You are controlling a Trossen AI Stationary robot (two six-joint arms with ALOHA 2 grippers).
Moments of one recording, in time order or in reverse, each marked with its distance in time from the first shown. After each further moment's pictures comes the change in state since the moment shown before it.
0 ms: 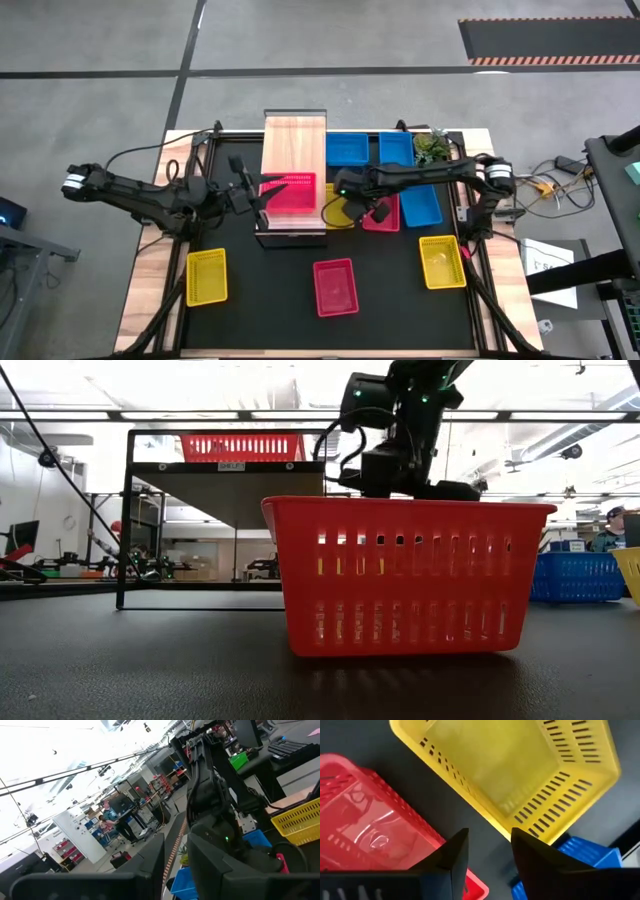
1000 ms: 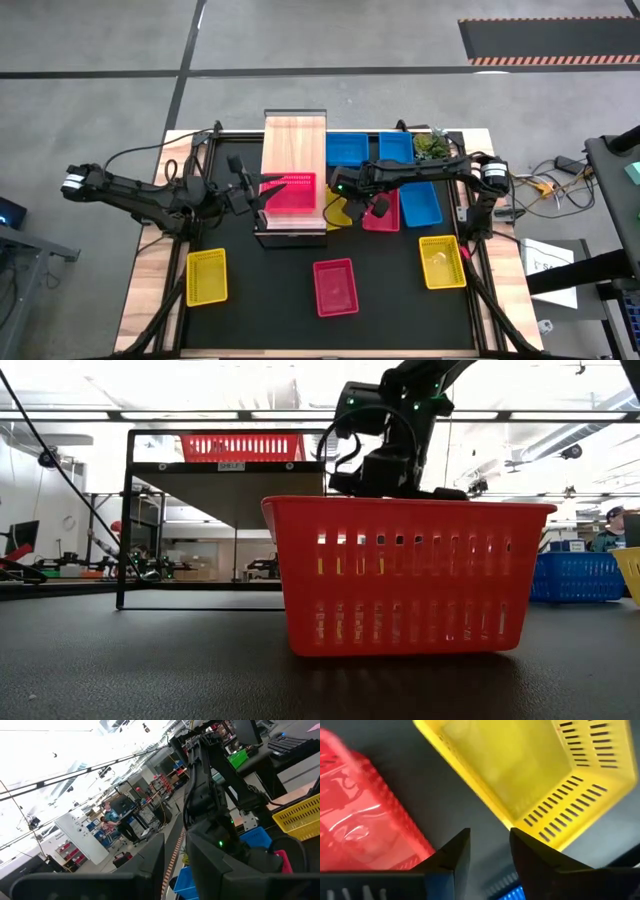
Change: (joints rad) left arm 0.000 -0.012 -0.004 -0.013 0.000 0.026; right arm -0.027 0.029 0.015 0.036 -0.060 -0.208
